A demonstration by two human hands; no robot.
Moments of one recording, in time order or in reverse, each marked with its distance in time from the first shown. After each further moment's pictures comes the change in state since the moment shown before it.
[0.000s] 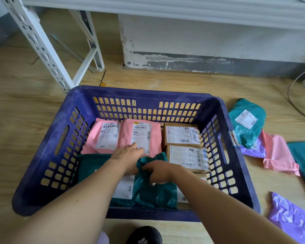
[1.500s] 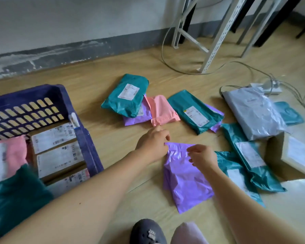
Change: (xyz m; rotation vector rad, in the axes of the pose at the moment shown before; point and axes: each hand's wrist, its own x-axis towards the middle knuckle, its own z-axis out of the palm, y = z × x) left_hand 0.039 0.413 0.020 -0.272 0.175 0.619; right_hand -0.239 0.363 0.086 1.001 1.139 0.714
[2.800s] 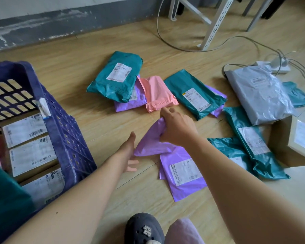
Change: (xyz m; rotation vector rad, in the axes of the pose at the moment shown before) left_hand -0.002 -0.067 0.056 -1.093 -0.211 -1.100; right_hand 0.020 -0.066 0.028 -0.743 -0.082 -0.625
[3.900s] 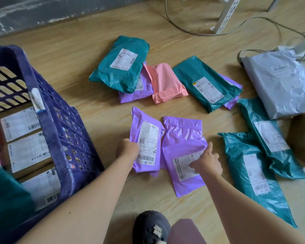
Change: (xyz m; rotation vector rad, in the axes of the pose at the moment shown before) left_hand 0.039 -0.016 -0.004 0.288 0.394 0.274; right_hand -0.050 0.077 0.123 0.286 -0.249 0.887
